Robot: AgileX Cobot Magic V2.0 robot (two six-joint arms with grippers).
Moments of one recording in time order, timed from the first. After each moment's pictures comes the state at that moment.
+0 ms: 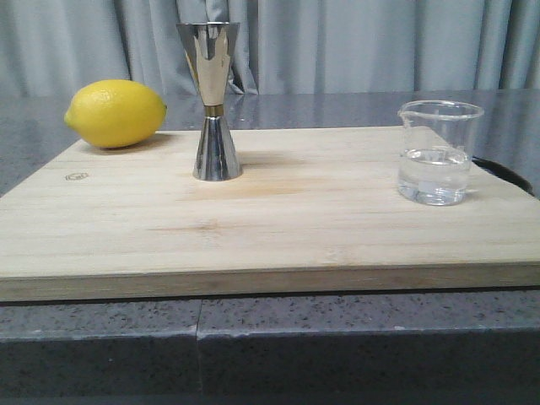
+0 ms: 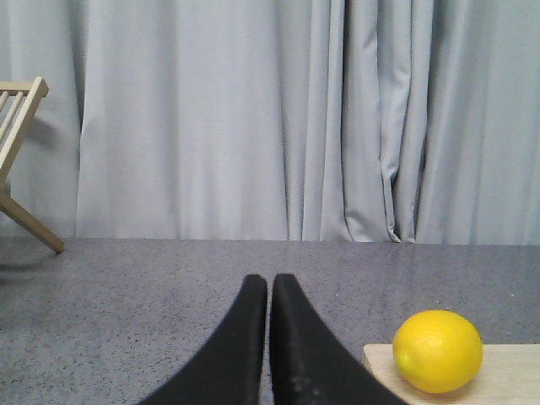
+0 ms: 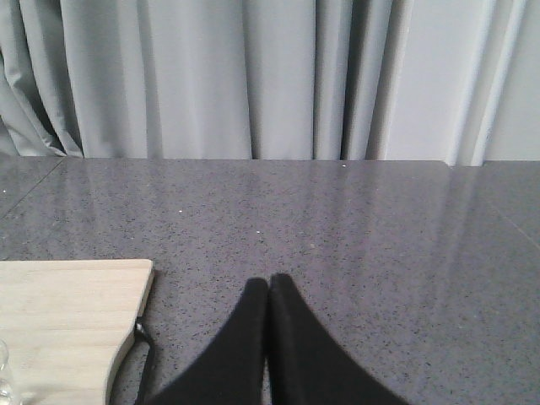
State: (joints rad) left arm -0.05 0.16 -0.37 -0.08 0.16 0.04; right arm 0.01 0.26 -0.45 -0.18 0.34 0.06
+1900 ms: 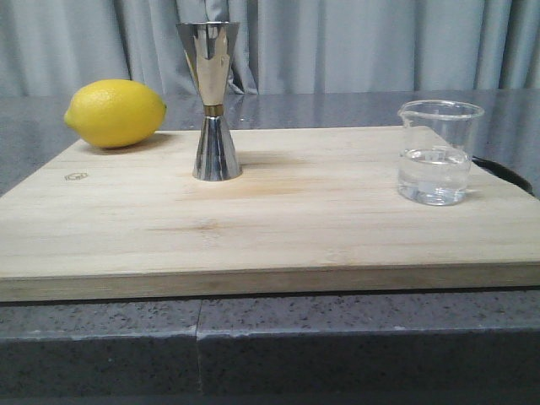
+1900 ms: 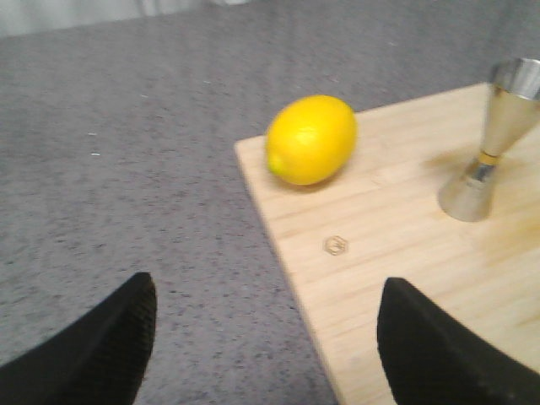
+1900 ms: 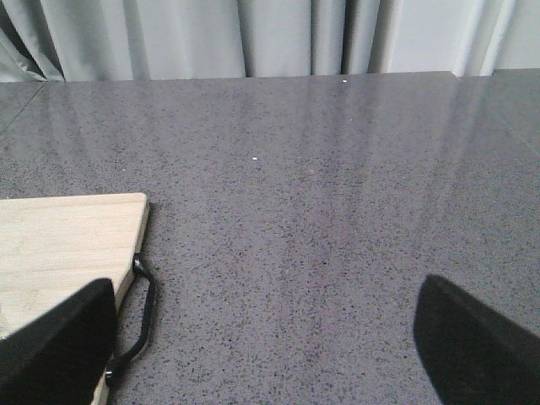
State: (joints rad) left arm -0.05 0.64 -0.67 -0.55 0.68 0.61; right arm 0.01 0.39 -0.55 -0.14 0.52 0.06
